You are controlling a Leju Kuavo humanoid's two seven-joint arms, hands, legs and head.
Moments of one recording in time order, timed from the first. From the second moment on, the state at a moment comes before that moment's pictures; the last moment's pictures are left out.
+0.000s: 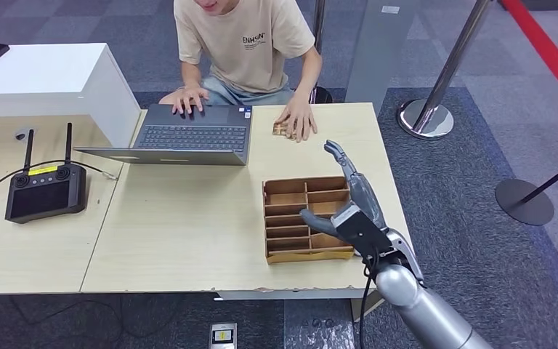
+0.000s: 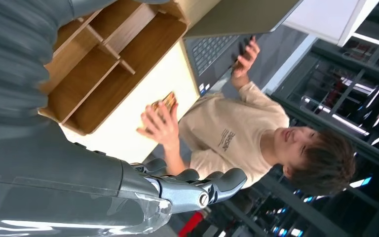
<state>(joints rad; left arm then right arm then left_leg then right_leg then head) -0.12 -0.07 -1.14 -0.23 -0.15 0.09 0.34 -0.33 -0.30 0.59 -1.57 0.28 -0.46 -0.08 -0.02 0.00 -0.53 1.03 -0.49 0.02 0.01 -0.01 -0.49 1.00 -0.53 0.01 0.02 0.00</state>
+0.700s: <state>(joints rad) -0.12 -0.07 -1.13 -0.23 -0.15 0.09 0.35 -0.31 -0.30 0.59 -1.59 0.61 -0.50 0.12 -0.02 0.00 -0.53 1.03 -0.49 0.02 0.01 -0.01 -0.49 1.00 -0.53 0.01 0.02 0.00</state>
